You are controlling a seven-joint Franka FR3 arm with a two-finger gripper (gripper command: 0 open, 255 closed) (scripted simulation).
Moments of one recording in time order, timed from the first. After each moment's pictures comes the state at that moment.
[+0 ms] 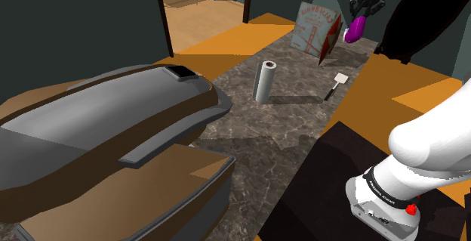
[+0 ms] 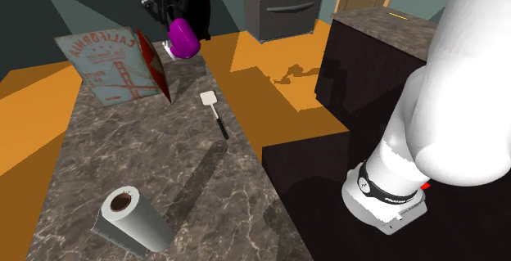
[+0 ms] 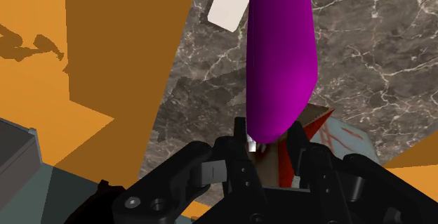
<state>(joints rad) -0.66 0.17 -0.10 -1.72 -0.16 2.18 0.29</state>
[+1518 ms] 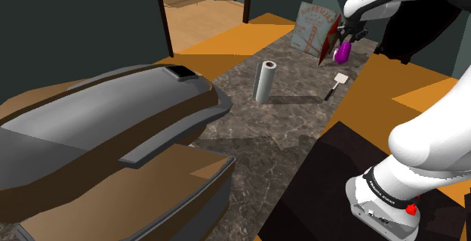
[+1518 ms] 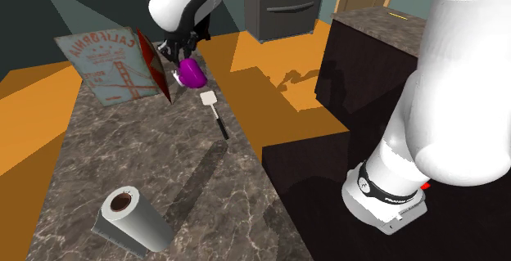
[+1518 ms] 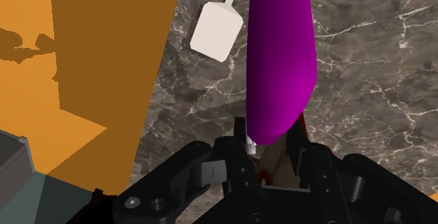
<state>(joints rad) -0.67 0.27 -0.11 -1.91 -0.19 2.46 0.34</state>
